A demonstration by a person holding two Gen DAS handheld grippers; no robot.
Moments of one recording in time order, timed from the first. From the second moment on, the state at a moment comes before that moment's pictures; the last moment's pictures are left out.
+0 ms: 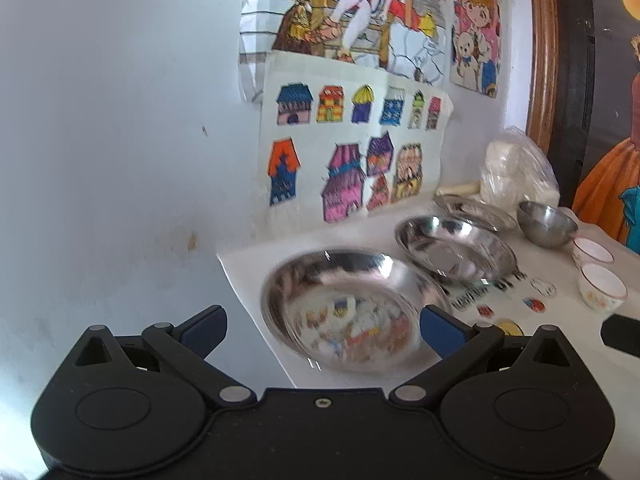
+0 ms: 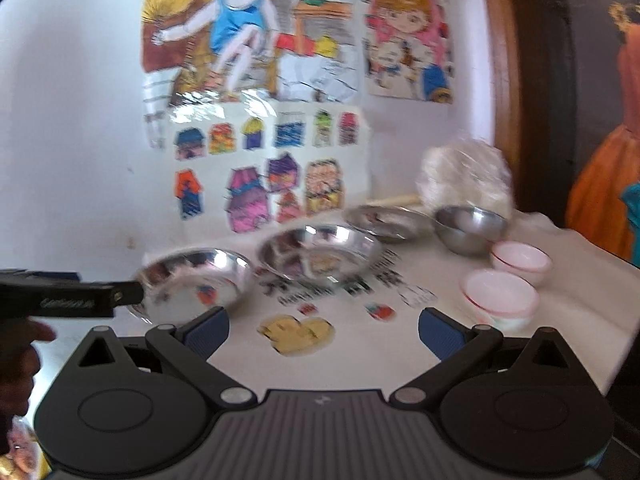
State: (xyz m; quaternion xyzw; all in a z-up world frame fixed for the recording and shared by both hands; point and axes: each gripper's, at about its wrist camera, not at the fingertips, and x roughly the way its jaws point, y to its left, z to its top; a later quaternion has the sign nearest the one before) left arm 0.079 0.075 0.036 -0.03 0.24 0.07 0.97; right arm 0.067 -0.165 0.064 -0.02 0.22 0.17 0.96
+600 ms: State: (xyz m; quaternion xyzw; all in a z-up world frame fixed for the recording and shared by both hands) left arm 0.161 0.127 0.010 -0.05 0.29 0.04 0.95; right arm 0.168 -0.095 0.020 -0.01 0.31 0.23 0.92
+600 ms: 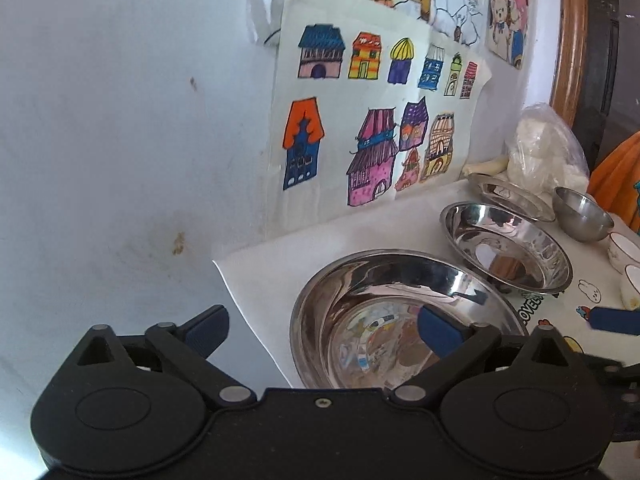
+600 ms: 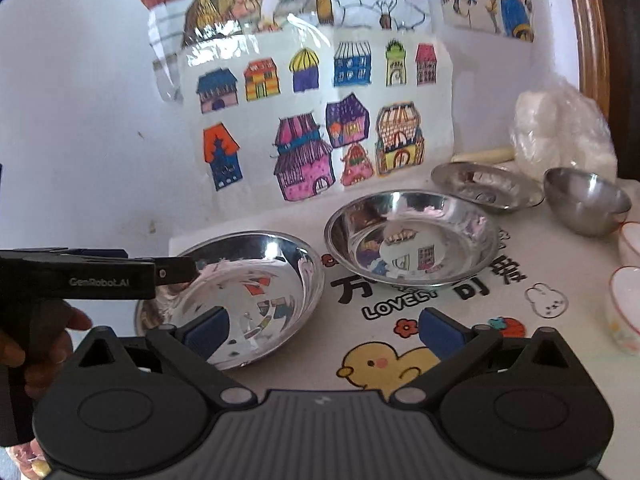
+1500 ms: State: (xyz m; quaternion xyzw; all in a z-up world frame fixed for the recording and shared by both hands) left arm 0.162 0.137 -0.012 -0.12 0.30 0.04 0.94; right arm 0.177 -0.081 0.000 0.04 0.34 0.23 0.91
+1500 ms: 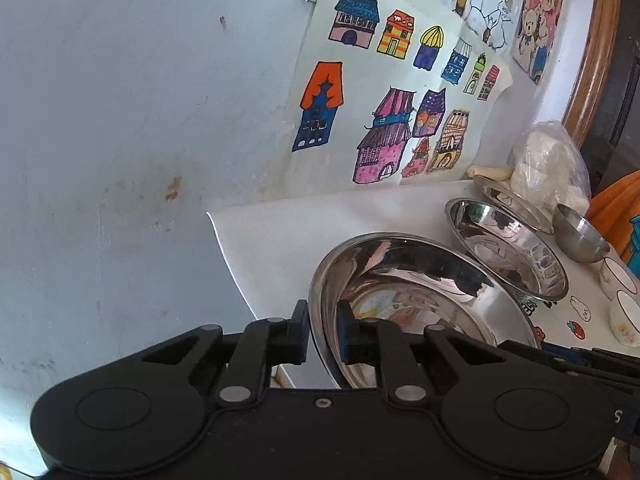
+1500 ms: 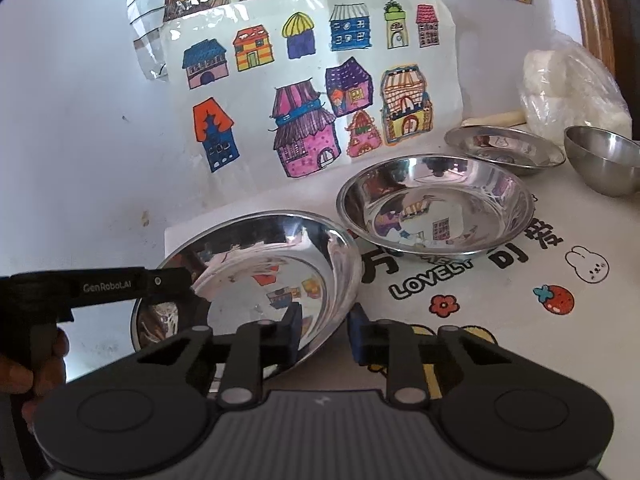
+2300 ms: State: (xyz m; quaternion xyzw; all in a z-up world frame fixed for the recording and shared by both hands) left arm 0.232 0.060 0.029 -0.10 0.24 -0.02 0.97; right arm 0.204 -0.131 0.046 0.03 0.26 0.14 0.95
